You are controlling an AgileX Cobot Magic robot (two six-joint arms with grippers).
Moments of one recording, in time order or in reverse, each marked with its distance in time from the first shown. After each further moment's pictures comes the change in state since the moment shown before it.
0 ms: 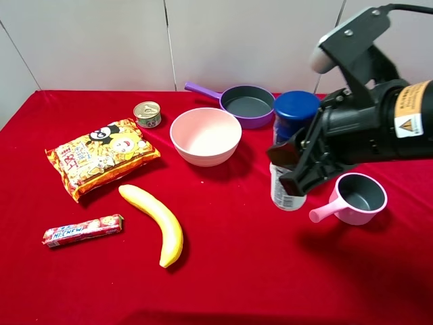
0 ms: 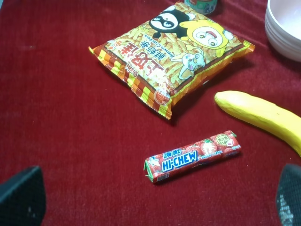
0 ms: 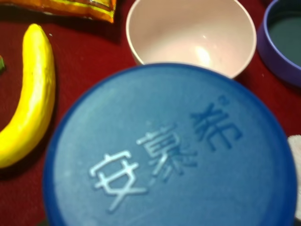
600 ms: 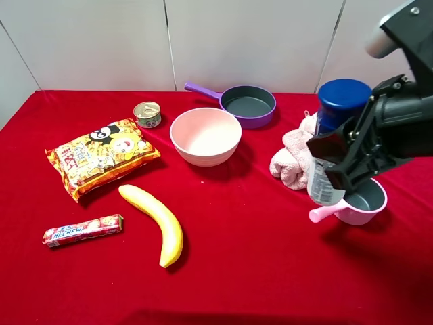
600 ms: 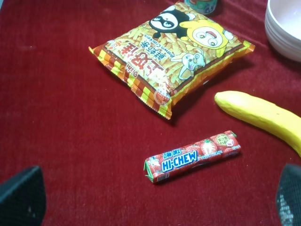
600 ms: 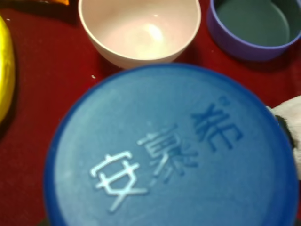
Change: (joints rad) left arm 0.000 0.000 0.000 0.000 0.000 0.000; right arm -0.049 -0.141 -0.002 -0.052 0.152 0.004
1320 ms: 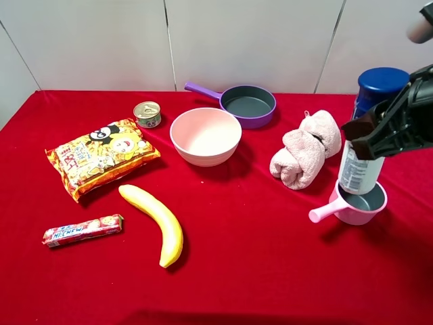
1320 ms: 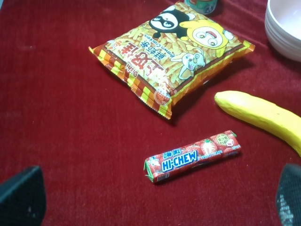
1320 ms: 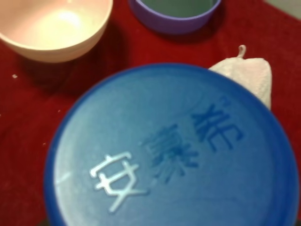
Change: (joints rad) left arm 0.000 0.000 0.000 0.000 0.000 0.000; right arm -0.221 -0.007 0.000 -0.003 0.019 -0.003
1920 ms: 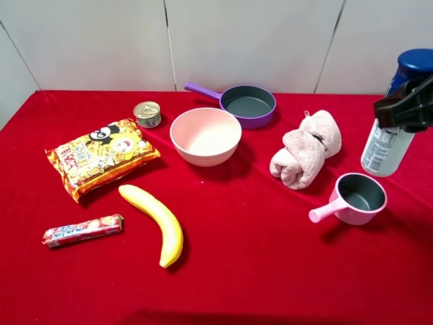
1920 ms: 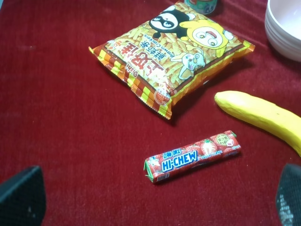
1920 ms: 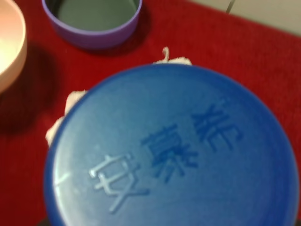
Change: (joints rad) left arm 0.000 0.000 0.000 0.000 0.000 0.000; right arm -0.205 0.000 0.000 0.023 -0.082 -0.001
